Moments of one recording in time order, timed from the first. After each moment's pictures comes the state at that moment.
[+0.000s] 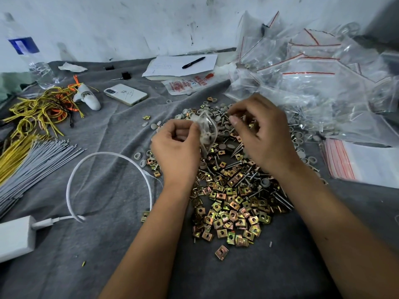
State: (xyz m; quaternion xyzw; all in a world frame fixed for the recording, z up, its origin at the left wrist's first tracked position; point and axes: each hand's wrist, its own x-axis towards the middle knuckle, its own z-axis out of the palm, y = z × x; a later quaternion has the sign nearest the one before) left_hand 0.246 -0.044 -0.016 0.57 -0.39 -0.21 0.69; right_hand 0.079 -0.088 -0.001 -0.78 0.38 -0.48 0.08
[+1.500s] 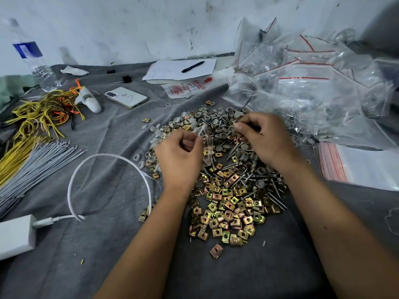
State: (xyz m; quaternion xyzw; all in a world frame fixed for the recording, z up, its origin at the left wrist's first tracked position) left_hand 0.248 -0.040 -0.028 0.62 -0.50 -0.14 0.59; right_hand 0.063 -0.097 -0.004 -0.73 0.49 -0.41 0.24
